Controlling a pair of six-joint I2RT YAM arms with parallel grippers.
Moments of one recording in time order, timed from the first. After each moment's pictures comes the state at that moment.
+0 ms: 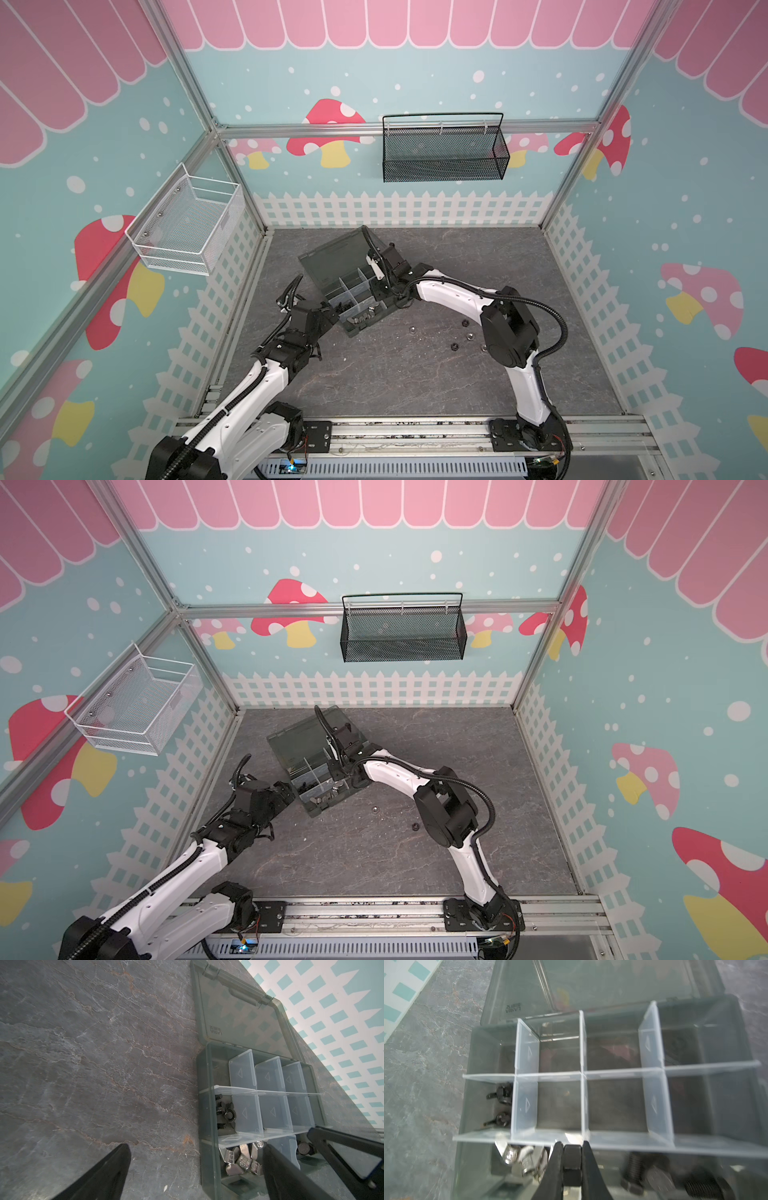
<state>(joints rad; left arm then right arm) -0.30 0.93 0.48 -0.30 -0.29 -0.92 0.80 2.16 1.78 -0.48 -0.02 0.24</state>
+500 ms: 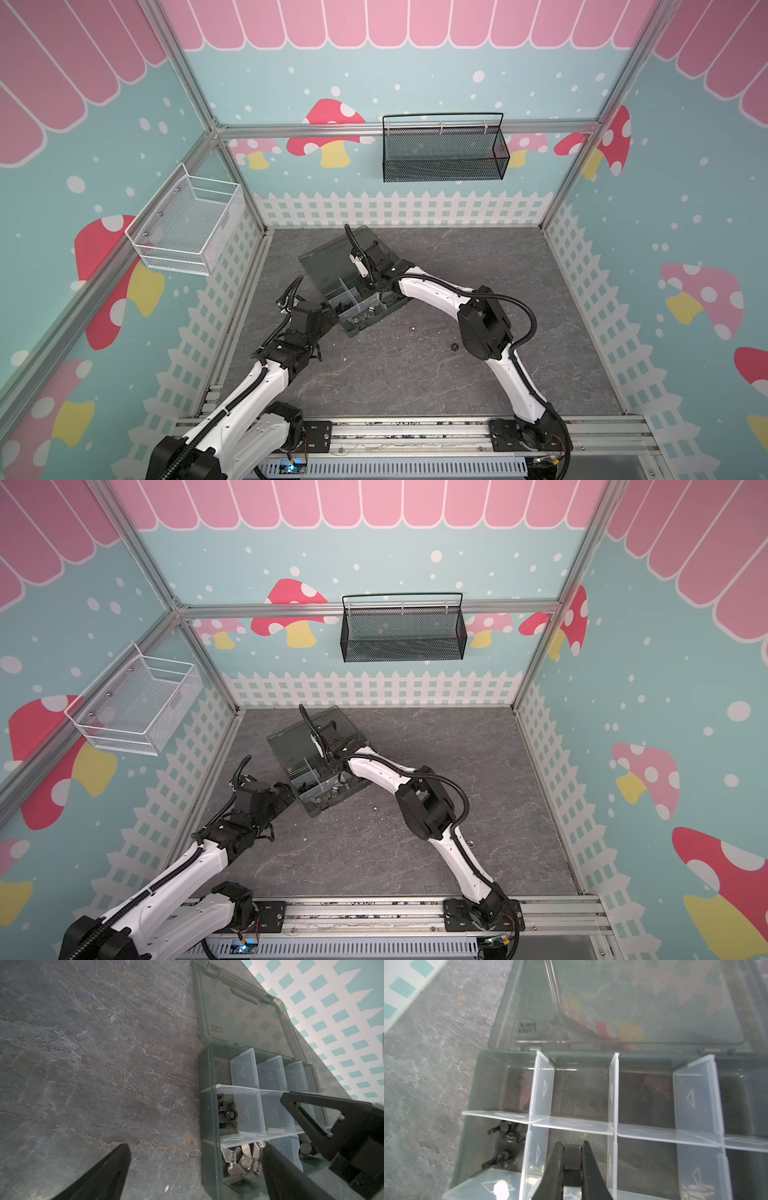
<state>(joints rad) -0.30 0.93 0.48 -0.28 -0.29 -0.92 0.82 2.35 2.03 -0.55 -0.02 0.19</state>
